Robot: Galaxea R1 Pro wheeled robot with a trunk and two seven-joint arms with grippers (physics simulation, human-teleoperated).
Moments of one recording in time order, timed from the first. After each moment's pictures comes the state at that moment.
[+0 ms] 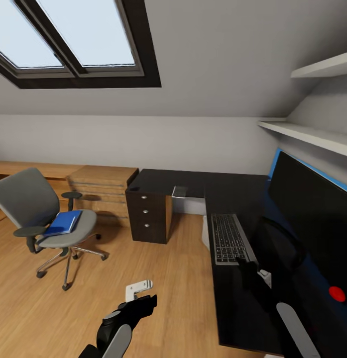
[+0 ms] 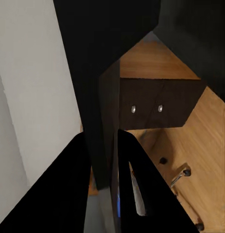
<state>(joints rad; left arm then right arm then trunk) -0.17 -0.02 -0.43 -1.42 0.70 0.53 0.61 -0.25 -0.05 -0.14 -1.17 -1.43 0.30 0.03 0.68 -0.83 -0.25</state>
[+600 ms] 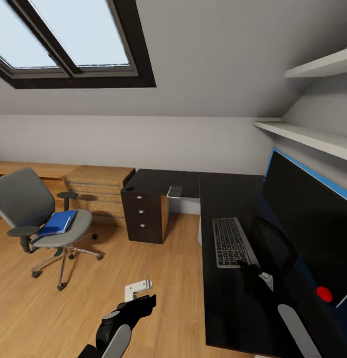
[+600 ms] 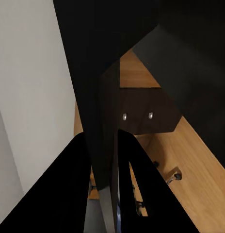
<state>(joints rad) -0.17 -0.01 -0.43 -1.42 0.69 0.53 0.61 -0.26 -0.06 -0.14 -1.14 -1.43 0.30 0.03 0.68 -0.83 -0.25</state>
